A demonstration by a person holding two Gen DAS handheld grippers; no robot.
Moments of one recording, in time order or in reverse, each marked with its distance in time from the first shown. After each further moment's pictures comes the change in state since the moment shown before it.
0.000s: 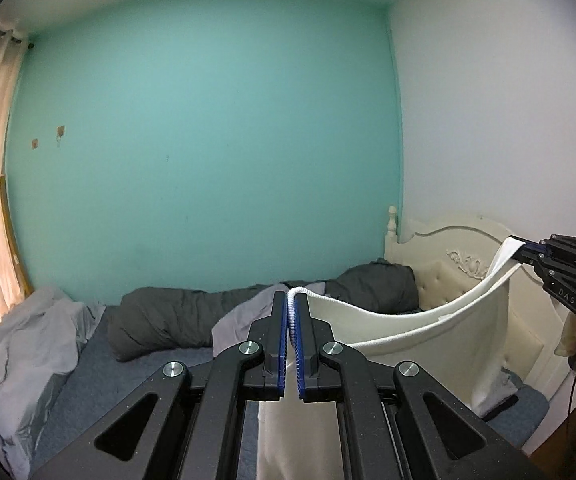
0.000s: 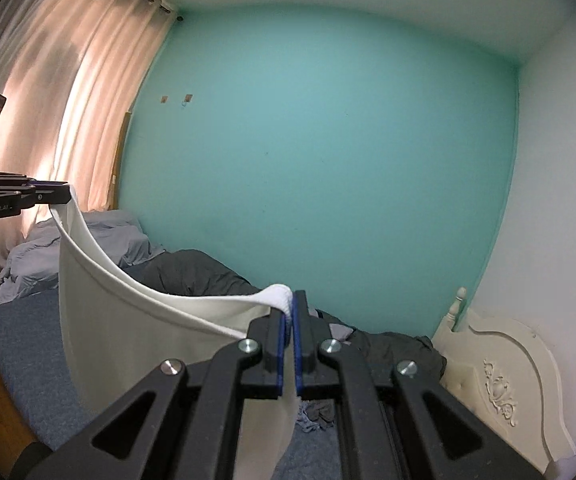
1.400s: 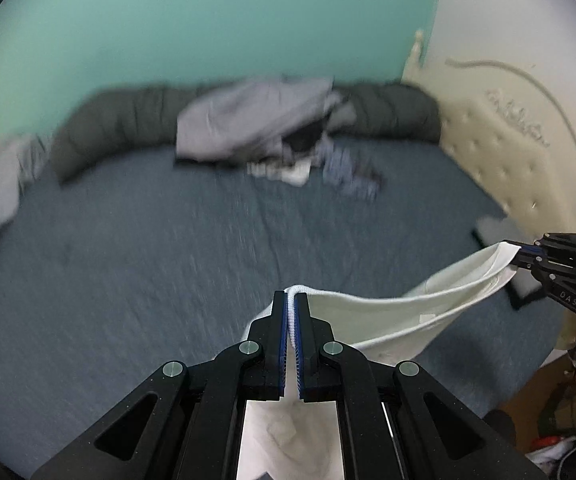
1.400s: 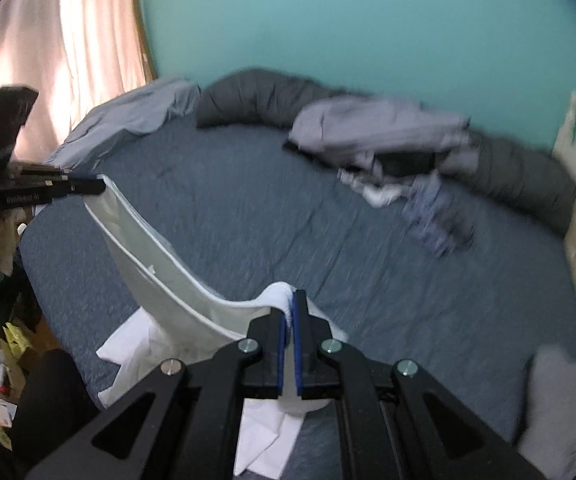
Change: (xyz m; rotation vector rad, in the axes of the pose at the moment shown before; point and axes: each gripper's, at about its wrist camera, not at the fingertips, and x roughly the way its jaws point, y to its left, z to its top) left arm 0.253 0.017 -0.365 -0.115 0.661 -0.072; right arm 0.218 0.079 -0.361 0.191 0.584 0.341
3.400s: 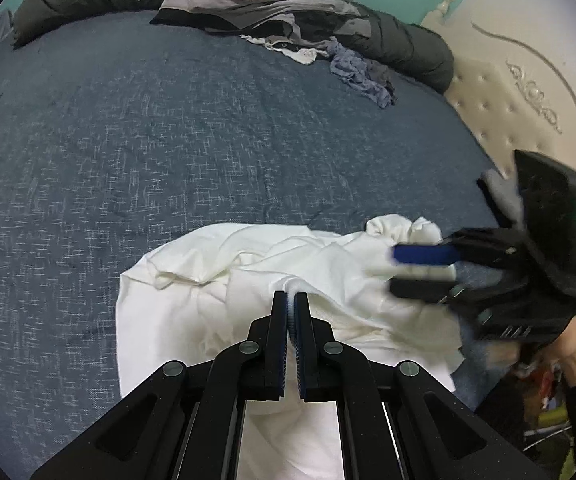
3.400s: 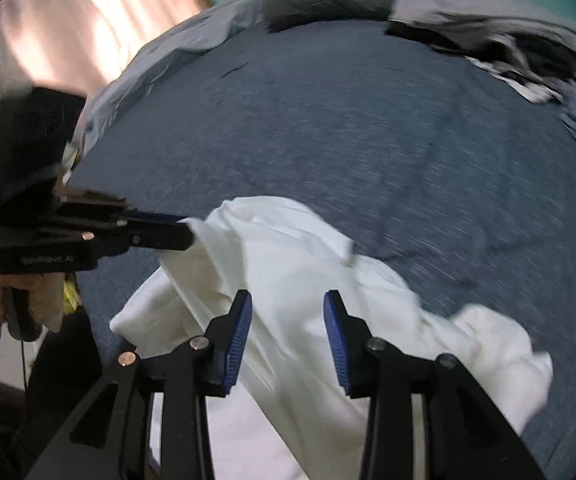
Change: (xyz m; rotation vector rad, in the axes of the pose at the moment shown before) left arm 0.158 0.057 -0.116 -0.169 0.173 -0.235; right arm 0.218 0.090 -0.051 -0.052 0.268 0.362
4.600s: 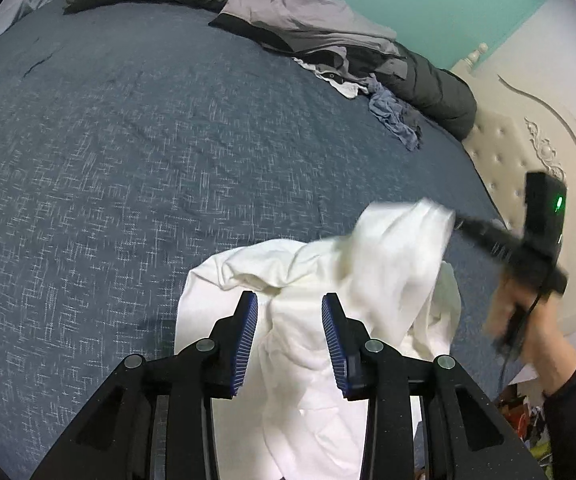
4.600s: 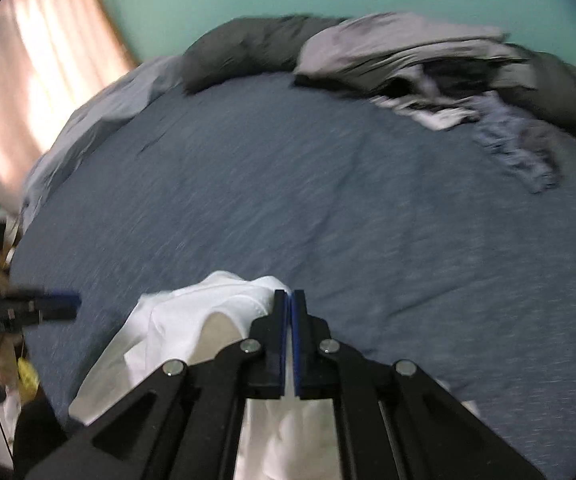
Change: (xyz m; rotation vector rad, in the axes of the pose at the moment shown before) left arm -0.032 0.061 -0.005 -0.138 -0.072 -0.002; right arm -0.052 -0.080 0.029 0.211 -0.235 -0.235
